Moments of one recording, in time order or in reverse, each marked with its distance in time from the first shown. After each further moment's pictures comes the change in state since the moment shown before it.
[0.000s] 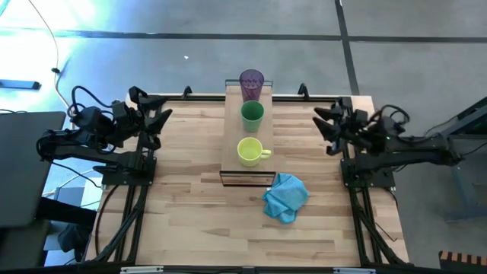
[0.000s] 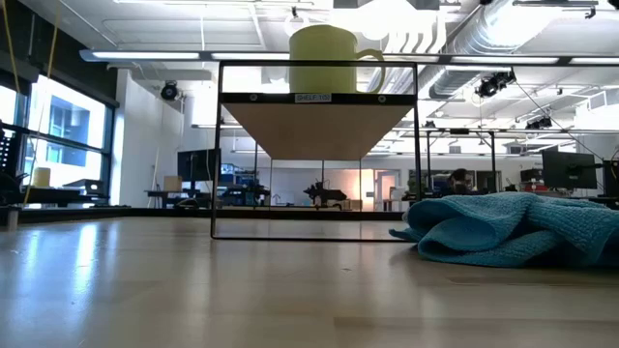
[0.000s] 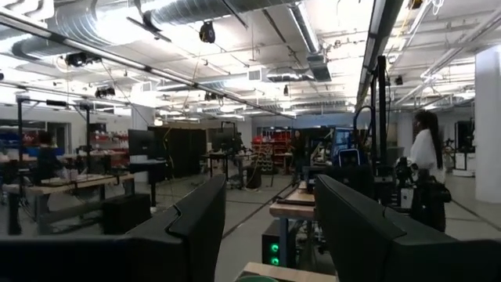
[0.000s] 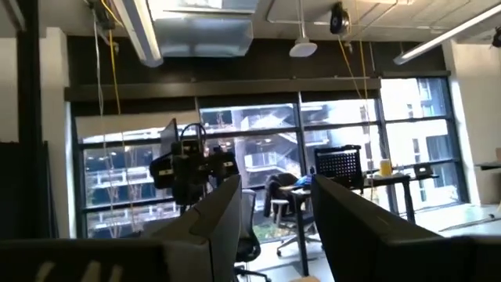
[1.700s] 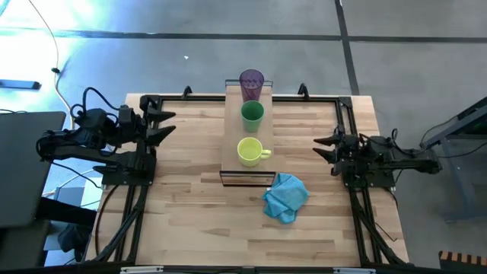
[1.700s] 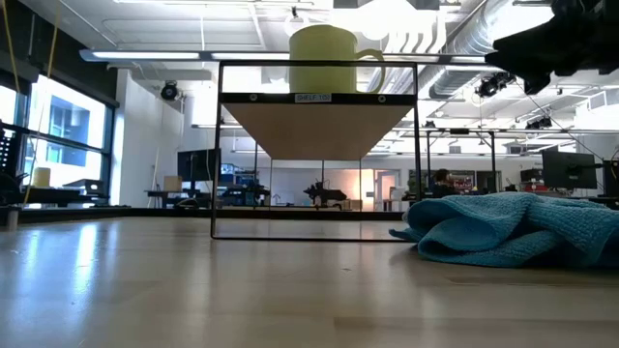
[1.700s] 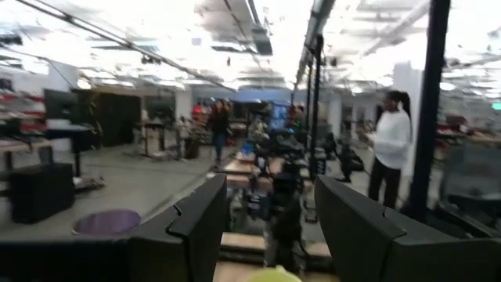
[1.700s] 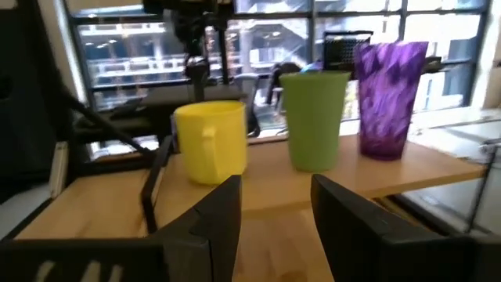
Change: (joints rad) left arm 0.000 -0.019 0.000 -0.146 0.186 -0.162; right arm 0.085 -0.622 -0.368 -0.664 0.045 0.029
